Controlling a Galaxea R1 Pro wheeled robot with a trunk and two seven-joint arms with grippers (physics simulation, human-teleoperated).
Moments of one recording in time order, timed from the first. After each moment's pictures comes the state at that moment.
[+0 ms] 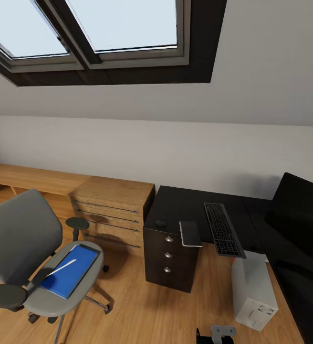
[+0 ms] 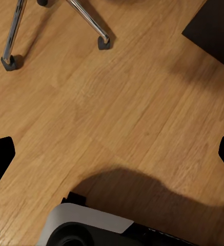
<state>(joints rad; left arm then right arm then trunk) -0.16 0.05 -0.22 -0.03 0.70 -0.56 -0.21 -0.42 0.09 0.27 -0.01 -0.20 -0.50 -0.20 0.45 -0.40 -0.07</state>
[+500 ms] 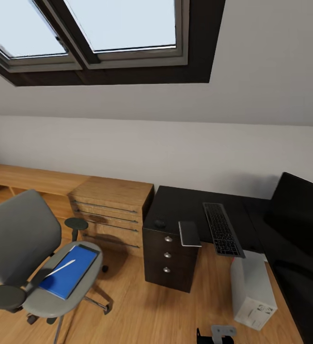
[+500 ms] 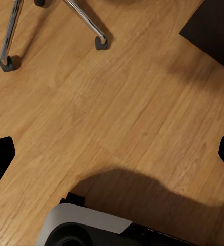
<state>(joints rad) -0.16 0.05 -0.22 -0.03 0.70 -0.56 -0.21 -0.42 0.09 0.27 -0.01 -0.20 -0.50 -0.20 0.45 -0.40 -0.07</state>
